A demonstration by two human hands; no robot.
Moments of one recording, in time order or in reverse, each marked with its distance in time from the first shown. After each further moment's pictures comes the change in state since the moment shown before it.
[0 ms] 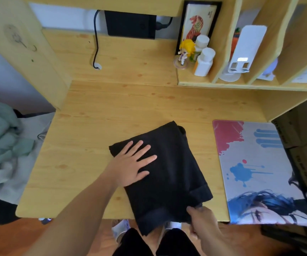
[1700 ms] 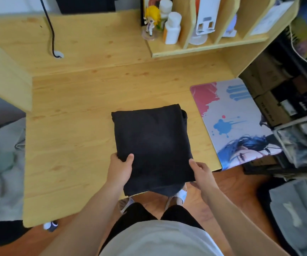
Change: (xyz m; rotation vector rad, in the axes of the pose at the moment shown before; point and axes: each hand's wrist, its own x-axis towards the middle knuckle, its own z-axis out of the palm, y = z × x) left_hand -0.056 0.047 -0.015 -1.434 -0.006 -0.977; right_hand 0.009 0.026 0.020 0.353 0.083 0.005
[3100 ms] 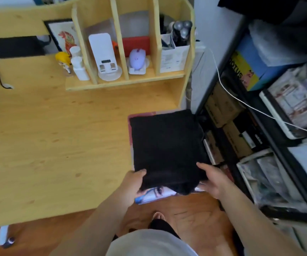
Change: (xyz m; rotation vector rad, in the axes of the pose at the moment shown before) left_hand -0.119 0.146 0.353 -0.256 -0.102 -0.242; right_hand 0.154 -0.115 -0.355 0.289 -0.277 0.045
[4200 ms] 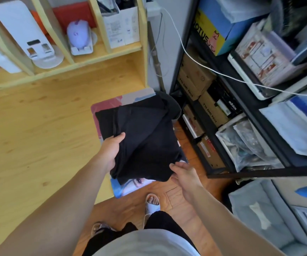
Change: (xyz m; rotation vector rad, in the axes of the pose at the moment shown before) left_hand 0.087 0.047 0.040 0.024 -0.104 0.201; right_hand 0.027 0.087 -0.017 -0.001 0.140 -0.050
